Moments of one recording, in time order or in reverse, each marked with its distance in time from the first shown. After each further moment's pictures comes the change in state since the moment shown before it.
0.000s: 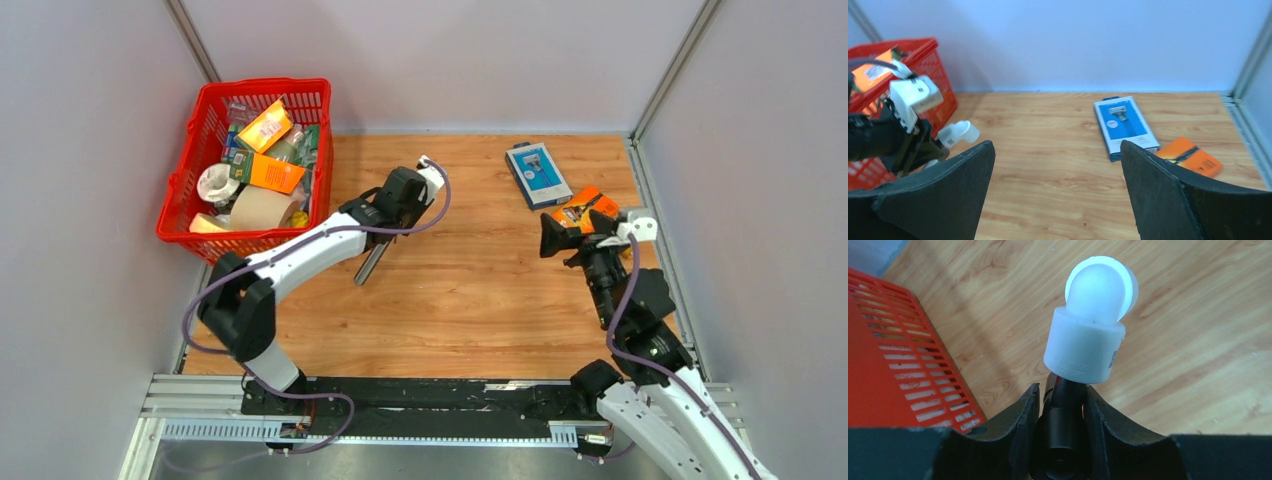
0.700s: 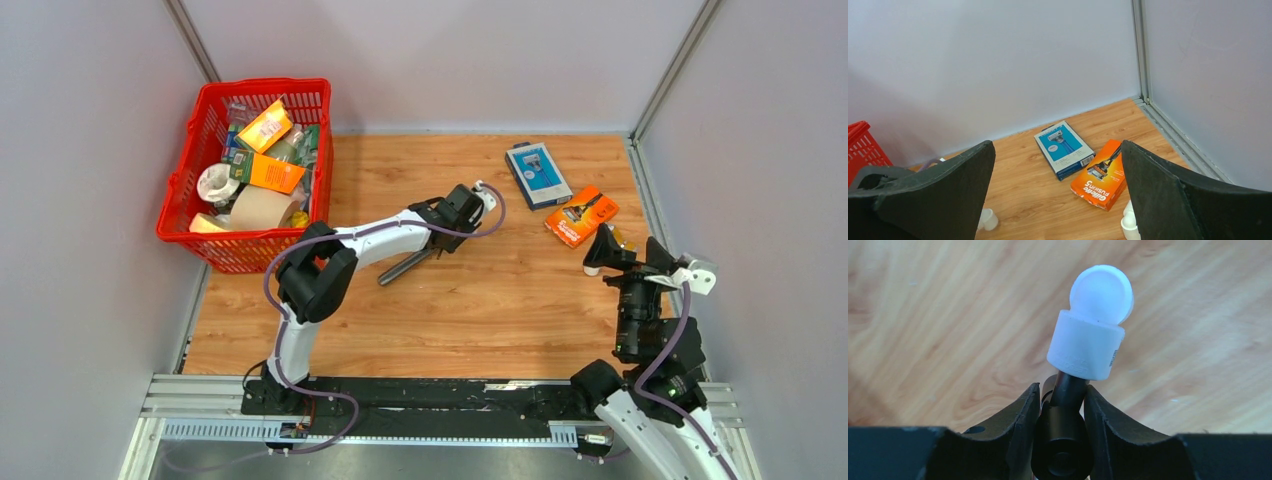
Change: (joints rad) left arm -0.116 0.479 0.312 -0.051 0.023 -0.047; right arm 0.000 -0.344 -0.123 0.000 0.388 -0.039
